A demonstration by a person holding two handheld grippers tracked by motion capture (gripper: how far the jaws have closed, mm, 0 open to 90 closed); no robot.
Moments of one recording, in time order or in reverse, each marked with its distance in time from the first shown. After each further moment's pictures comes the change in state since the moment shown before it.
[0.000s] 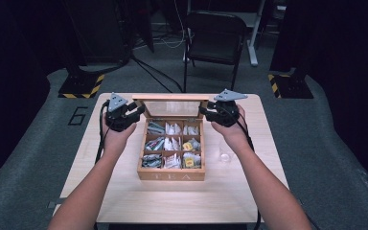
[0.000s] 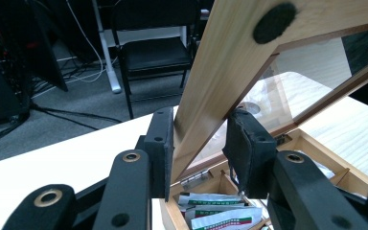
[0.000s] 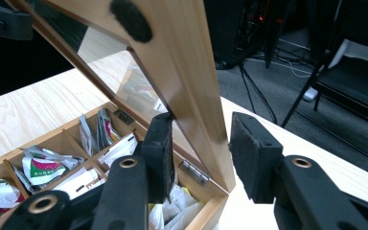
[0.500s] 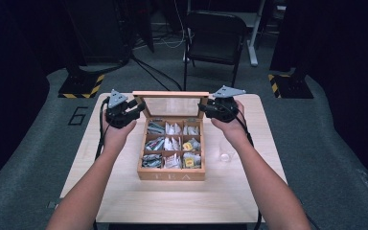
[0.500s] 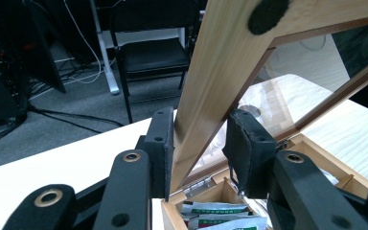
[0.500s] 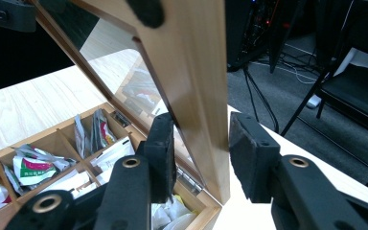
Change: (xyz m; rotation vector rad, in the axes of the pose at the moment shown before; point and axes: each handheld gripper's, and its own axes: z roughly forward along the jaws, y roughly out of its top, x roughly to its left) left arm 0.006 0.006 0.005 0.008 -0.010 0.006; right arm -0.008 0.006 0.010 0.003 0.022 -0.043
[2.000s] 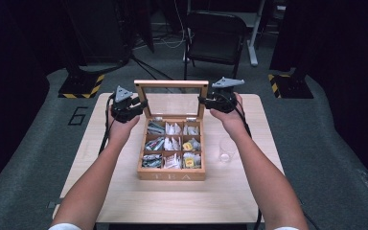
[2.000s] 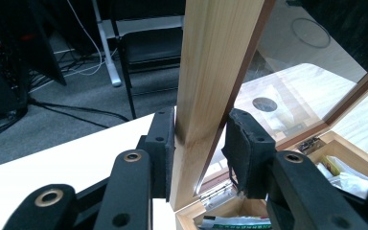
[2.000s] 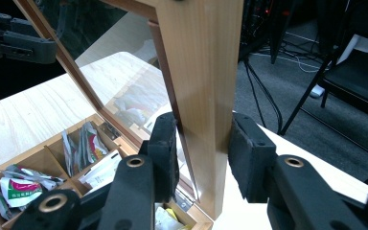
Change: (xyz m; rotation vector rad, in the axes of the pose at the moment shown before) left arm 0.016 -0.007 0.037 0.035 0.004 0.008; right arm -0.019 0.016 0.016 0.026 0.005 0.059
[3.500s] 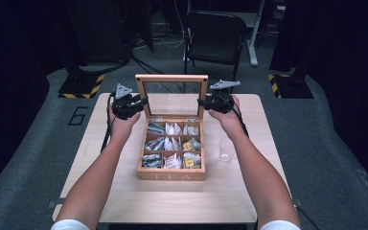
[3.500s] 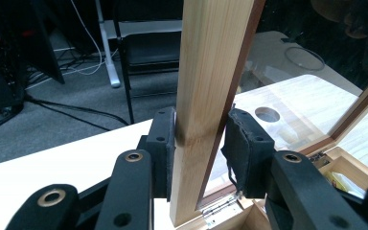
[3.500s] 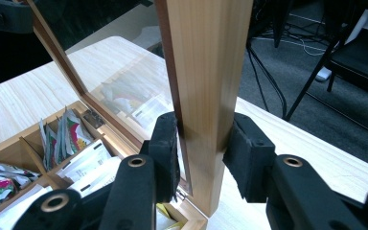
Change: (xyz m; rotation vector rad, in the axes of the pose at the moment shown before) left arm 0.006 0.002 0.011 -0.012 0.002 -0.050; right arm -0.014 -0.016 0.027 0.053 0.007 0.034
